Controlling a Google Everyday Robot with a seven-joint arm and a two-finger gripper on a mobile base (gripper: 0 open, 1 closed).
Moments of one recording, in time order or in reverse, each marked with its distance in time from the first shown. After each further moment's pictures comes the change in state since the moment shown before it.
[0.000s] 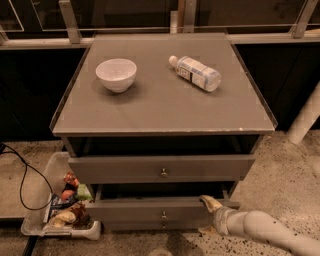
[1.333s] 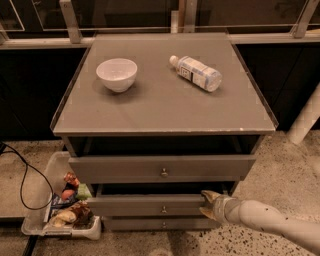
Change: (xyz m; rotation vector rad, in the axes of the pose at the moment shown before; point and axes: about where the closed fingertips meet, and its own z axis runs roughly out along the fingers) arm 0.011 -0.049 0.005 0.058 0.087 0.002
